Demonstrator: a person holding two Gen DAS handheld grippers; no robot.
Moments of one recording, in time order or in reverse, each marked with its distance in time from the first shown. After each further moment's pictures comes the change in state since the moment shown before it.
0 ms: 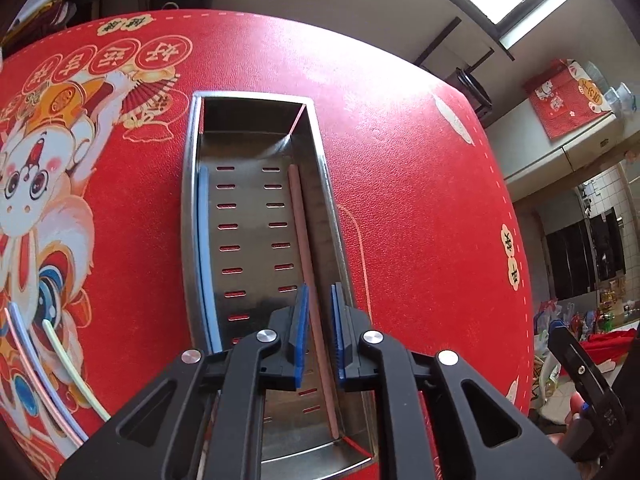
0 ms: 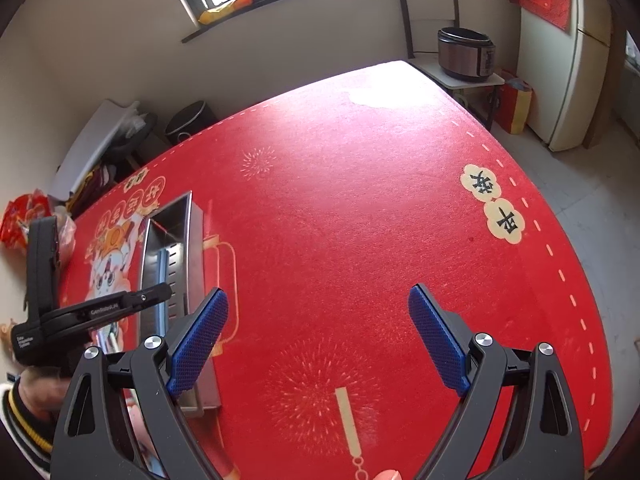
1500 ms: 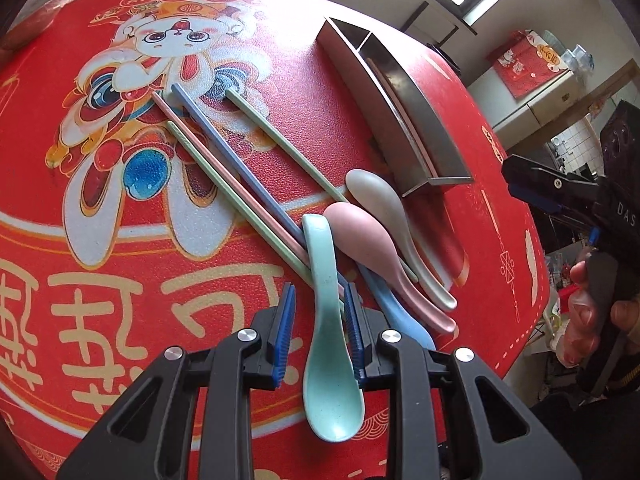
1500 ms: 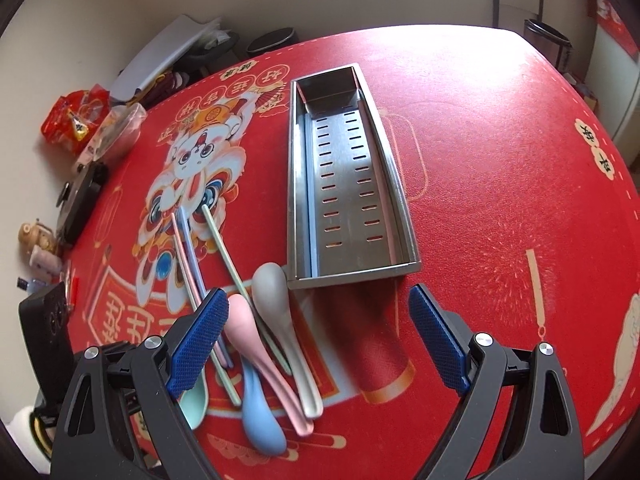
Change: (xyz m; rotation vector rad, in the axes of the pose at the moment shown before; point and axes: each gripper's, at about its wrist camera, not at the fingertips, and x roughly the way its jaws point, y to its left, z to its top) left arm -0.100 0.145 -0.191 0.093 0.030 -0.091; right arm -0.010 0.151 -0.130 -0.185 0.169 0.114
